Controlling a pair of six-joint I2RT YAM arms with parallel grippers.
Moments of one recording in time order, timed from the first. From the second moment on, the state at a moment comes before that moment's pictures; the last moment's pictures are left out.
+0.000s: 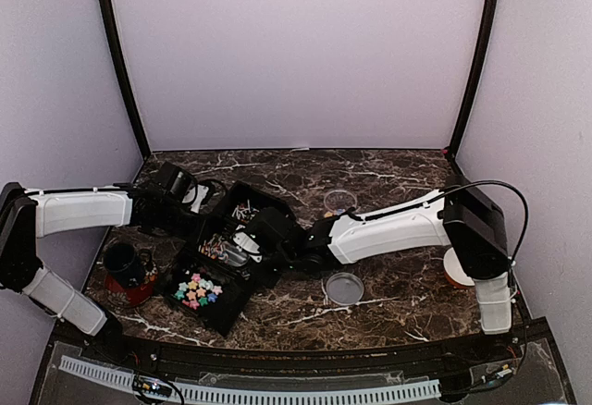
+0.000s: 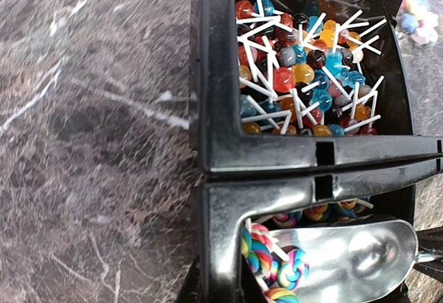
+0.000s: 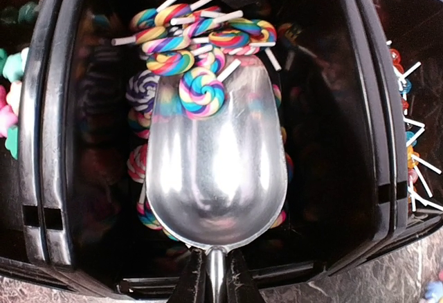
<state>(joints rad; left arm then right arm) -0.49 1.42 0.83 -0.41 0.07 -0.15 1.20 2.12 1.51 -0.23 0.16 -0.01</state>
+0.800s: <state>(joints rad) -0.49 1.43 0.85 -0.35 0.12 -0.18 1.21 2.09 1.41 -0.02 0.33 0.05</state>
